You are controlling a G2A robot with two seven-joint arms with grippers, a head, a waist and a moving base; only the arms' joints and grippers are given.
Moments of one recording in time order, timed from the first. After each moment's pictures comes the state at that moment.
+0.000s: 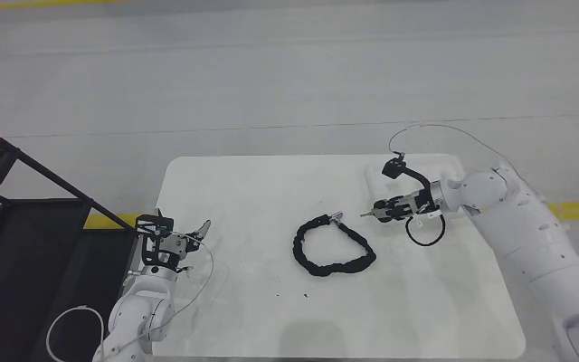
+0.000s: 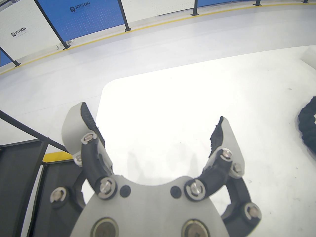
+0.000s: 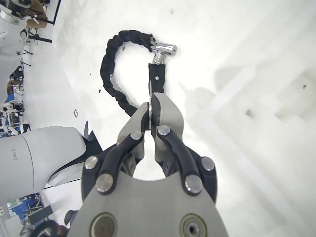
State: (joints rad) left arm 1.73 -1.15 -1.60 -1.80 1.33 0.00 0.00; right arm -0.59 -0.96 0.73 -1.03 0.01 -0.65 1.17
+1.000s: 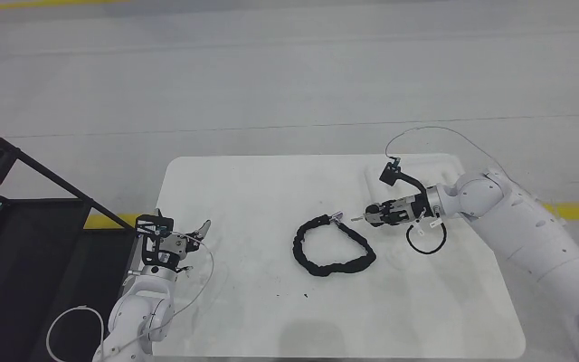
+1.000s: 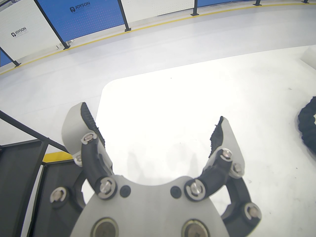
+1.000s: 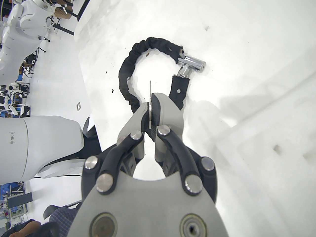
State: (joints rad) left arm 1.73 -1.15 -1.60 -1.80 1.33 0.00 0.00; right arm -0.49 -0.90 0.48 -1.00 0.15 -0.82 1.01
